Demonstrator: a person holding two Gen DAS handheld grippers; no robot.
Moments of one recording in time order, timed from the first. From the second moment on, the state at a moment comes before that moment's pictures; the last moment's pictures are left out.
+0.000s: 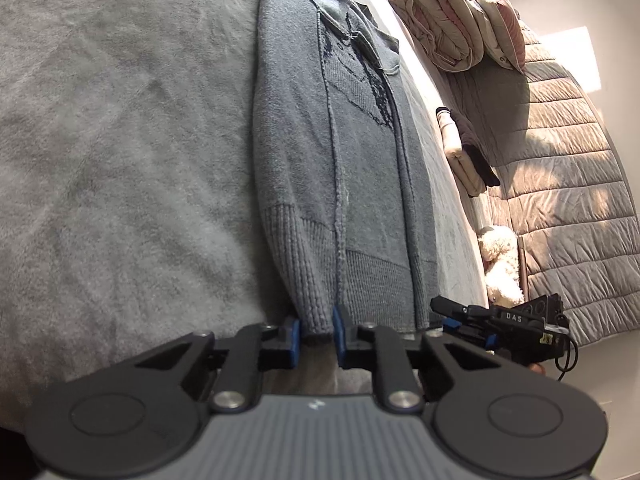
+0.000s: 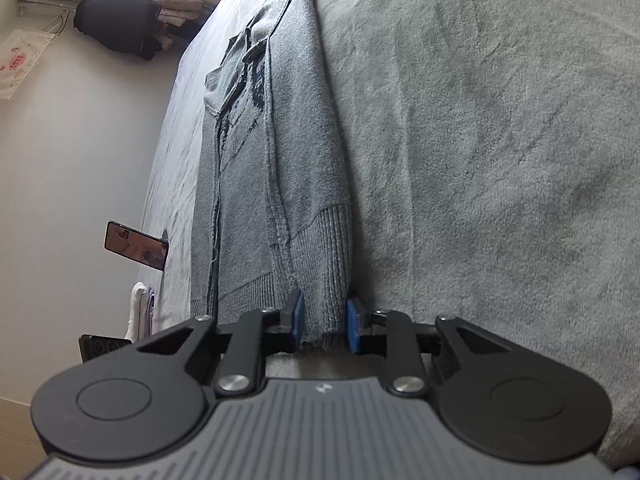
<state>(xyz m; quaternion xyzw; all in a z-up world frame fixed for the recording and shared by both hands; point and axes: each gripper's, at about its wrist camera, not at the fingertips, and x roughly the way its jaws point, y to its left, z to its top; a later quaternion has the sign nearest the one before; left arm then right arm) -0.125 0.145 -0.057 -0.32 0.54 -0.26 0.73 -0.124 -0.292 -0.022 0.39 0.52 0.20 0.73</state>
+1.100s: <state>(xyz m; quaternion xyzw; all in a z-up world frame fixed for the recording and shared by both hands) -0.006 0.160 -0.040 -0.42 0.45 -0.23 0.75 0.001 -0.273 0.009 0.37 0.48 0.19 0.77</state>
